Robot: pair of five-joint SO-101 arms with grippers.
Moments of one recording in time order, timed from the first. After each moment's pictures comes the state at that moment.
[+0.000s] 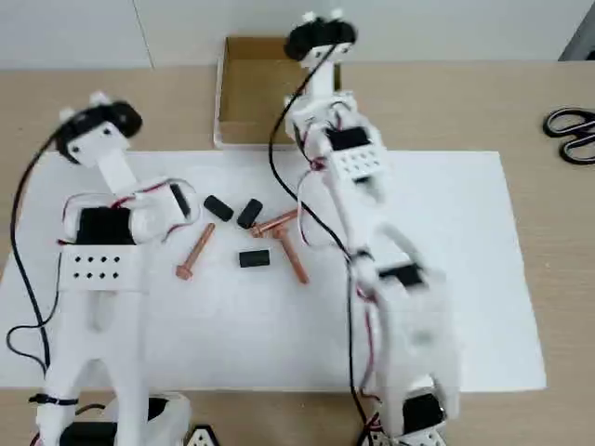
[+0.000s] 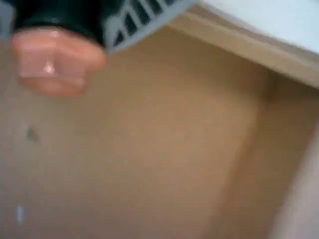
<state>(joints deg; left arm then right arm) -4.0 -25.2 27.9 73.0 32.0 -18.7 47.9 -39.7 36.3 -7.4</state>
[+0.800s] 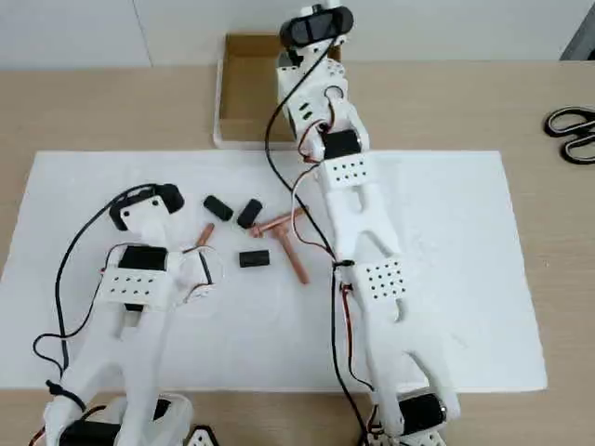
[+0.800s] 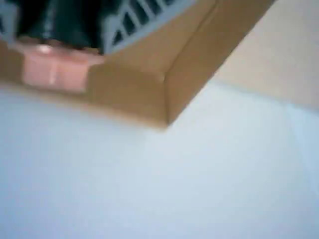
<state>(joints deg) -0.2 -25.2 51.7 66.5 30.5 -18.1 77.7 -87.6 25.8 -5.2</state>
